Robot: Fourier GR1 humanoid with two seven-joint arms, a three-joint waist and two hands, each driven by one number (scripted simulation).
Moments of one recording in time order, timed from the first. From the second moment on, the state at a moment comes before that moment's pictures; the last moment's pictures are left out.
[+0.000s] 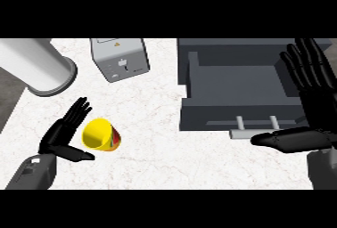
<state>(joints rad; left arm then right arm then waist) -0.36 0.31 0.18 -0.58 -0.02 -0.49 -0.67 -0.27 -0.19 -0.11 -1.86 -0.12 0.16 0.10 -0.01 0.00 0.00</state>
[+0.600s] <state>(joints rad) -0.46 0.30 0.17 -0.29 -0.10 -0.38 -0.88 -0.27 -0.19 -0.10 -1.88 -0.13 0.16 0.13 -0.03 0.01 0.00</state>
